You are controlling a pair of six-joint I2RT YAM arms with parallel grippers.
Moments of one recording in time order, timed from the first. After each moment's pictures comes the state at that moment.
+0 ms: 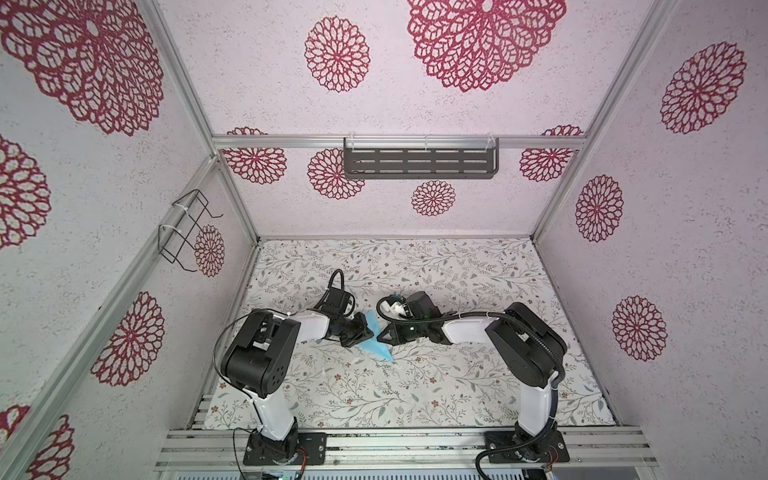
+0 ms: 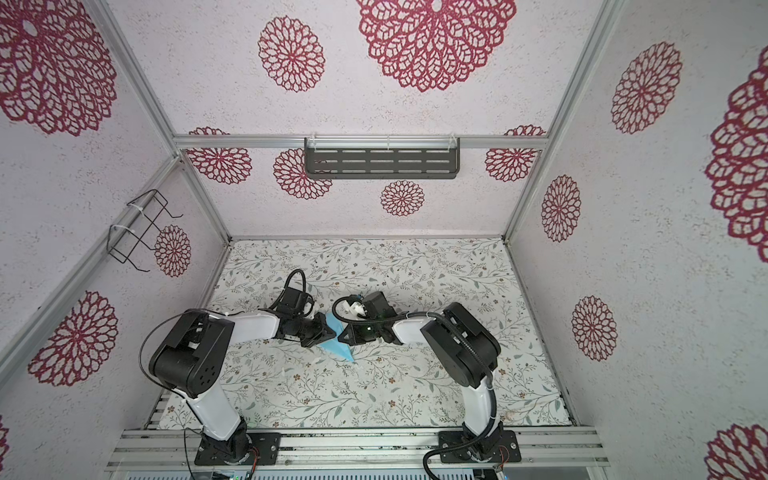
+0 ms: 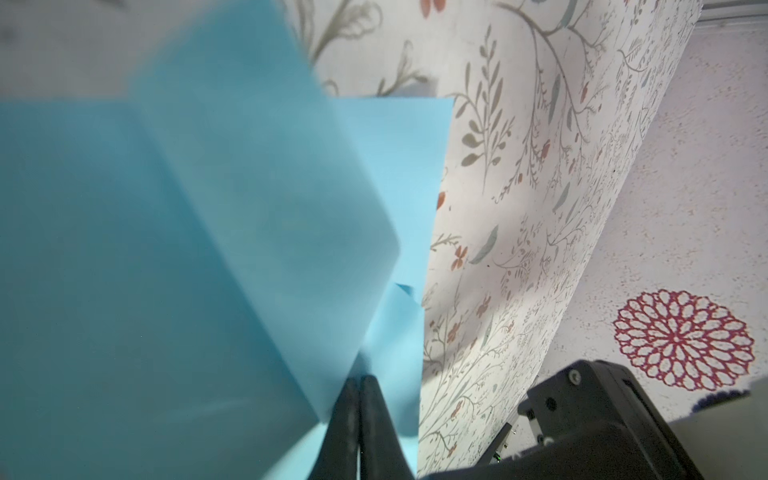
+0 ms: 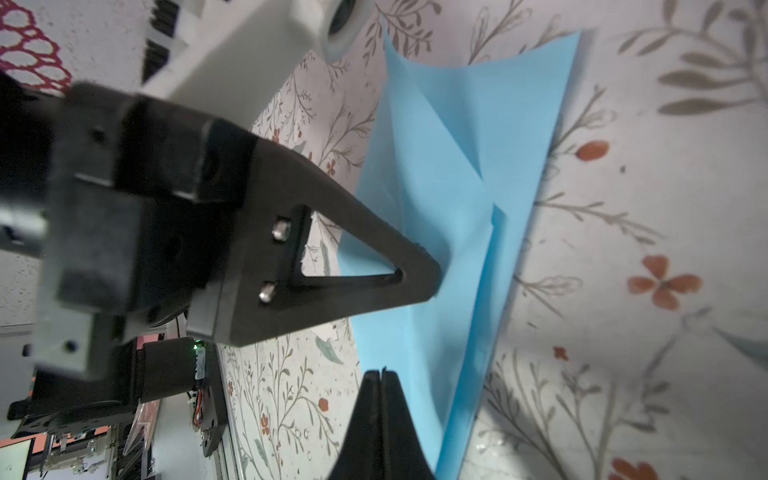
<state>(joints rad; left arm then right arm) -0.35 1.79 0.83 -0.12 0.51 -0.81 0.74 1.96 1.02 0.16 -0.63 0.53</state>
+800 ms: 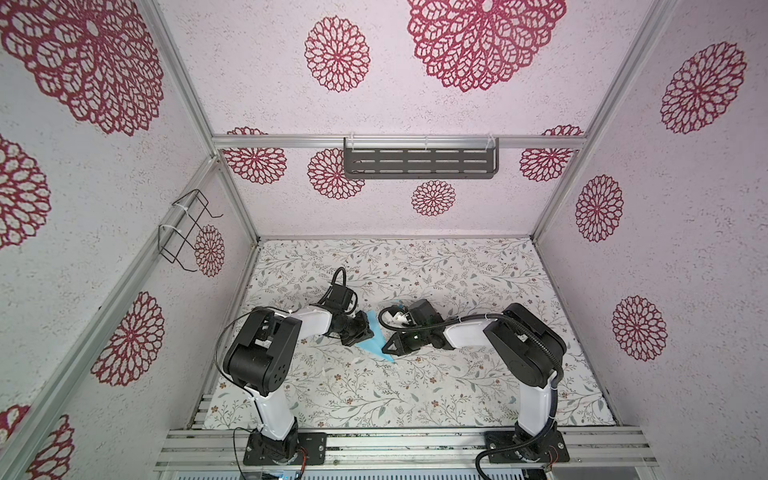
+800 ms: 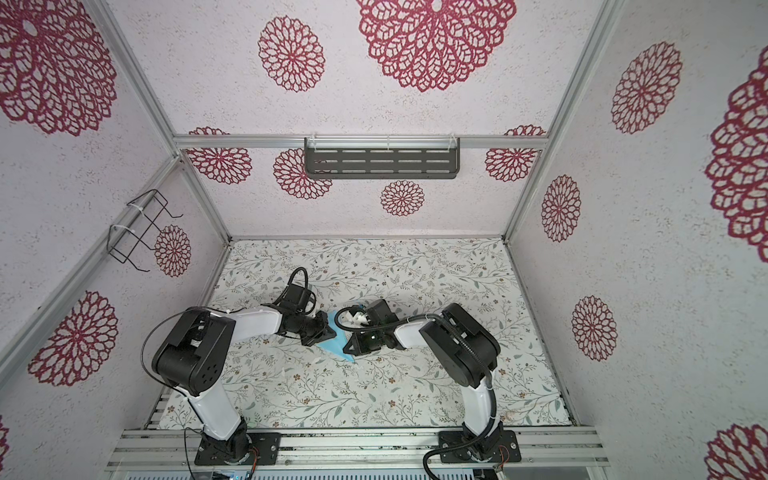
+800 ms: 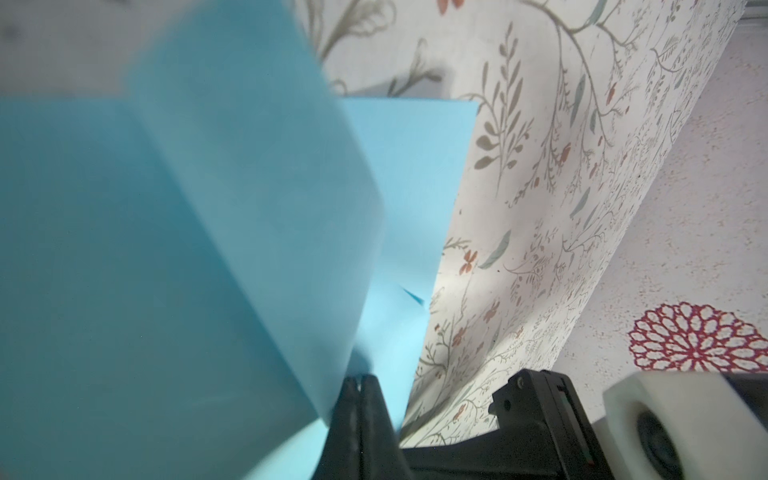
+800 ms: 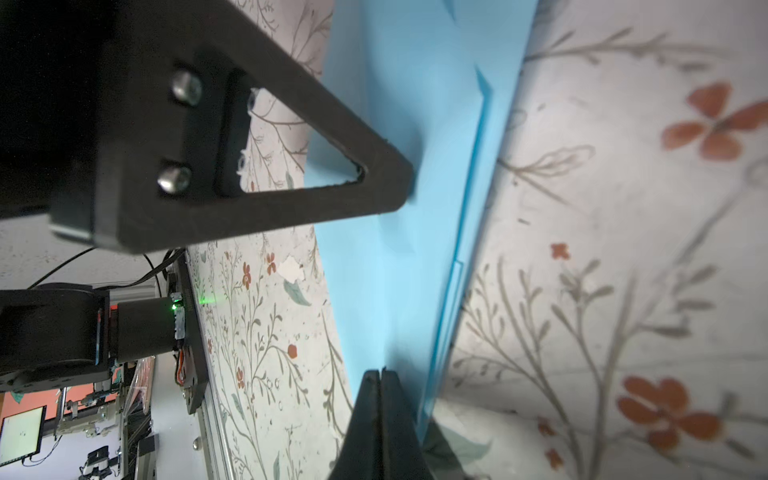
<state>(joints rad) -0.36 1.81 0.89 -0.24 0.48 -0.82 0.75 1.94 0.94 0.12 -0.67 0.46</state>
